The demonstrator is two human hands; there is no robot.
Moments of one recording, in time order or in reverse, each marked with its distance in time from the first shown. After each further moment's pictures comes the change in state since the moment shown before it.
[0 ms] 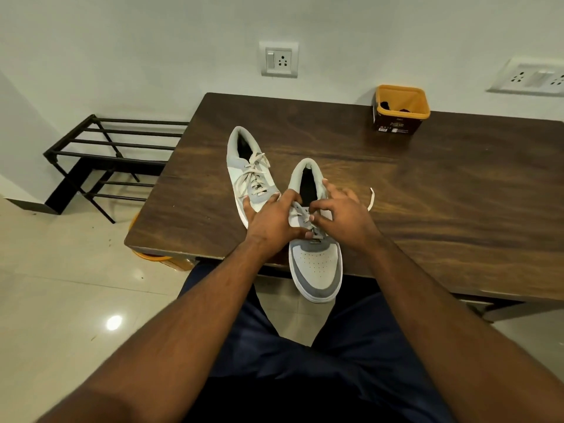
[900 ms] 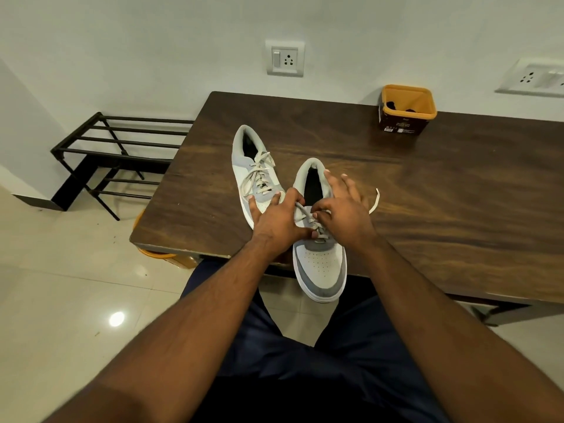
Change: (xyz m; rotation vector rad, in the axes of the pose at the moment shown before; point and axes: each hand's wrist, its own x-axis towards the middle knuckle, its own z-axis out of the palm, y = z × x) left_hand 0.002 -0.001 0.005 -0.020 -0.003 -0.047; right_hand 0.002 -0.016 0.005 -0.048 0.123 -0.003
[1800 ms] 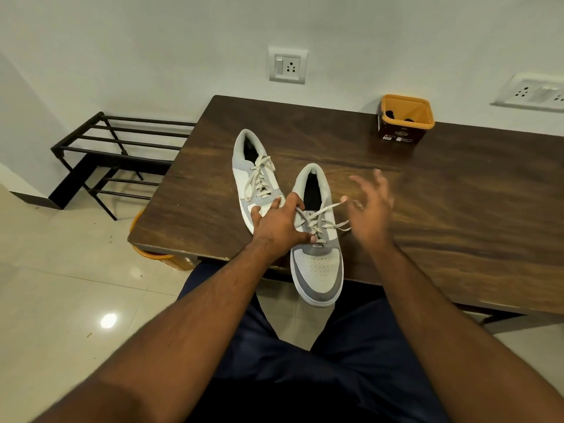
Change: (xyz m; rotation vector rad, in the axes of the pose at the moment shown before) left_hand 0.000 0.000 0.001 -0.014 -0.036 -0.012; right_hand -0.002 0.027 -0.009 0.341 0.378 0.279
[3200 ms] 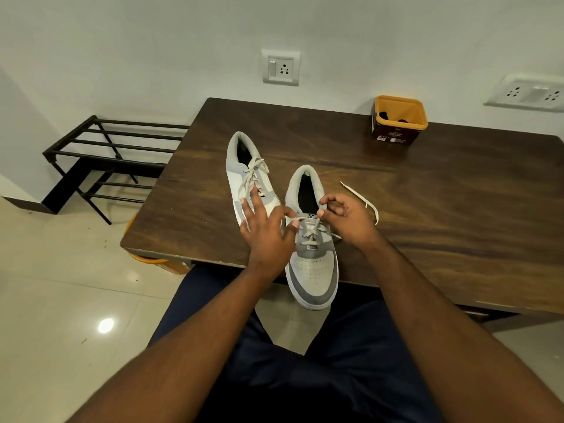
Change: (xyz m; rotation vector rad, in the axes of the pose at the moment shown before) left_hand -0.019 0.003 0.023 -0.182 0.361 -0.060; right_hand 0.002 0.002 0.009 0.411 -0.419 0.106
